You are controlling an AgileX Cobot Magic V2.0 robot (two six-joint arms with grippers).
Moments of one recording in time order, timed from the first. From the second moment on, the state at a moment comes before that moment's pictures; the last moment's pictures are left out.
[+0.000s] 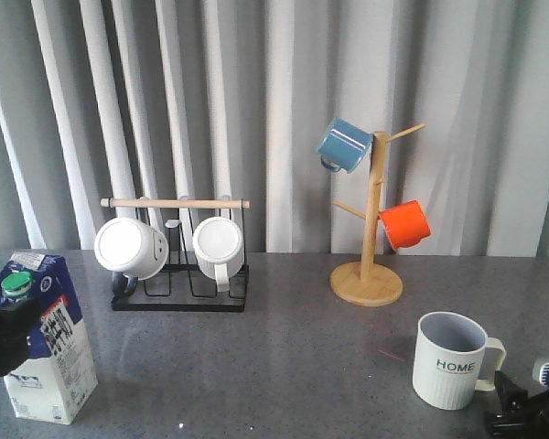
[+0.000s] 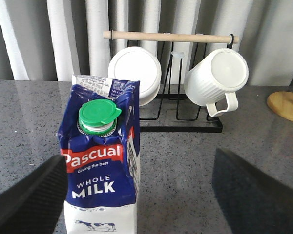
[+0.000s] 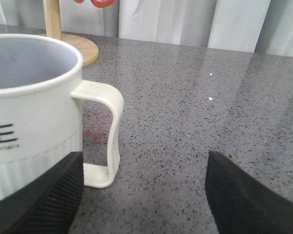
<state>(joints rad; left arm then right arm) -0.09 1.09 -0.71 -0.01 -0.04 -0.09 -0.11 1.74 -0.53 -0.06 -0.89 -0.04</state>
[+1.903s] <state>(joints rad) -0.09 1.09 -0.71 -0.01 -0.04 -0.09 0.54 1.95 -0.90 0.44 -0.79 -0.10</state>
